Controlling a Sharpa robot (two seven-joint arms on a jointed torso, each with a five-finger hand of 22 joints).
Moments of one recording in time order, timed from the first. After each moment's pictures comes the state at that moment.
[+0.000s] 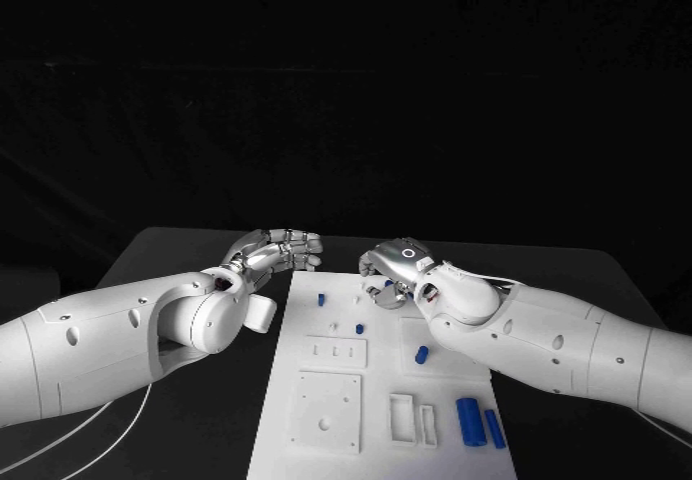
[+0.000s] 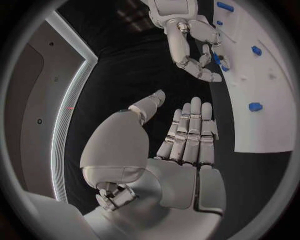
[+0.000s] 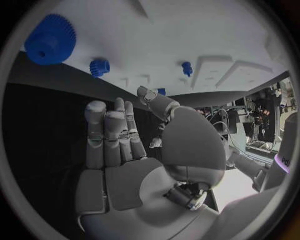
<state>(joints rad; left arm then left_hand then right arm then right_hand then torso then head) 1.41 -0.80 -0.17 1.46 0.02 -0.31 0.34 1.16 -0.13 0.52 -0.16 0.06 0.72 0.19 0.31 0.46 1.03 0.16 0.08 0.07 0.91 0.13 0.44 0.50 0.06 0.73 0.03 0.41 1.31 1.31 -0.49 -0.09 1.20 -1.86 -0.45 -0.17 1.15 -0.27 0.79 -0.20 0.05 0.94 0.15 0.38 0.37 1.23 0.09 0.07 0.14 1.32 -0.03 1.19 0.69 0.20 1.26 -0.02 0.89 1.31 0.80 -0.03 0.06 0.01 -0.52</state>
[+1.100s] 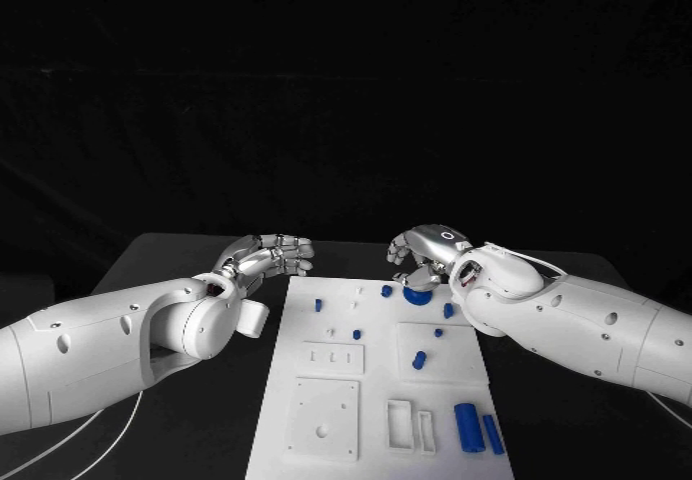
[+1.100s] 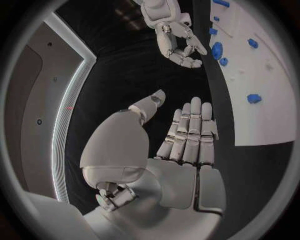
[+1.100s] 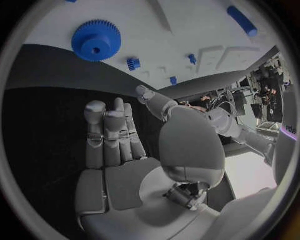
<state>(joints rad) 1.41 -0.81 -0.17 1.44 0.02 -0.31 0.34 1.16 -0.13 0.53 -0.16 0.06 0.72 0.19 0.31 0.46 1.03 0.16 0.08 0.07 0.91 0.13 0.44 0.50 0.06 0.73 0.03 0.41 1.31 1.33 -0.61 -0.01 1.22 -1.67 -0.38 -0.07 1.18 -0.26 0.74 -0.20 0.05 0.90 0.16 0.36 0.36 1.23 0.08 0.07 0.15 1.30 -0.02 1.20 0.68 0.20 1.26 -0.02 0.89 1.31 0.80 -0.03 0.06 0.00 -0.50</state>
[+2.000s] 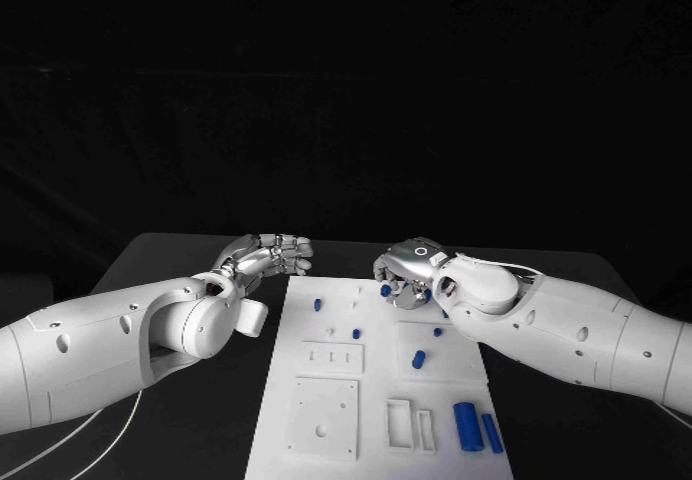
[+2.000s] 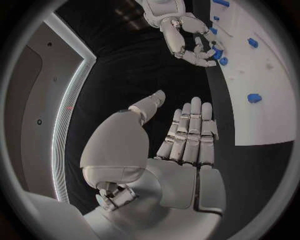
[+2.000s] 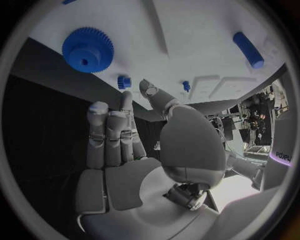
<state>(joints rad) 1.41 -0.80 -0.17 1.43 0.01 -0.31 0.34 1.16 -0.13 0.53 -0.16 0.06 0.72 0.19 0.31 0.46 1.03 0.16 0.08 0.07 0.91 0.13 0.44 0.50 0.05 0.73 0.03 0.41 1.31 1.33 -0.56 -0.06 1.20 -1.90 -0.29 -0.07 1.19 -0.28 0.64 -0.26 0.05 0.92 0.12 0.38 0.38 1.27 0.00 0.41 0.70 1.30 -0.10 1.21 0.67 0.22 1.25 -0.03 0.93 1.31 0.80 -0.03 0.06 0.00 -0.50</state>
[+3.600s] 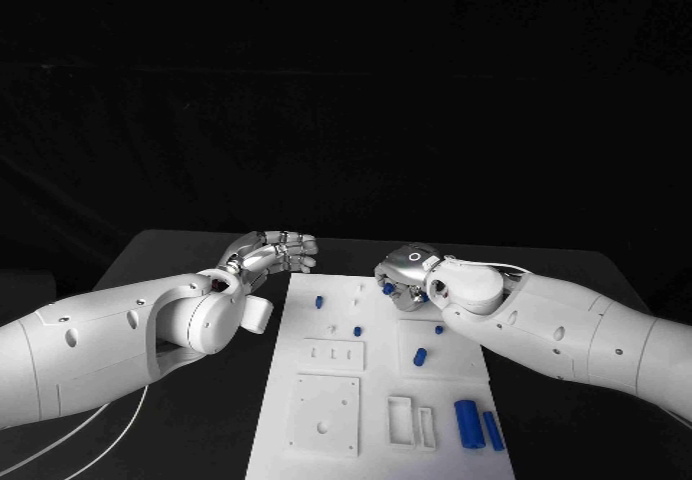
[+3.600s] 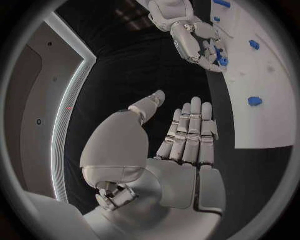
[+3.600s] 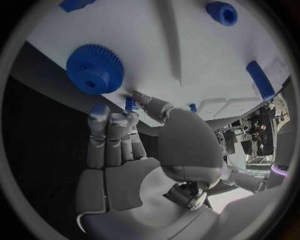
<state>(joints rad) 1.41 -0.79 -0.17 1.43 0.01 -0.31 0.34 1.16 -0.13 0.53 -0.17 0.06 0.72 0.19 0.31 0.45 1.03 0.16 0.08 0.07 0.91 0.13 0.43 0.50 0.05 0.73 0.03 0.41 1.31 1.33 -0.49 -0.09 1.09 -1.97 -0.23 -0.07 1.16 -0.23 0.81 -0.18 0.05 0.90 0.08 0.40 0.41 1.10 -0.01 1.01 1.16 1.28 -0.11 1.27 0.77 0.23 1.23 -0.04 1.04 1.31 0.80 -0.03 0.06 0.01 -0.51</state>
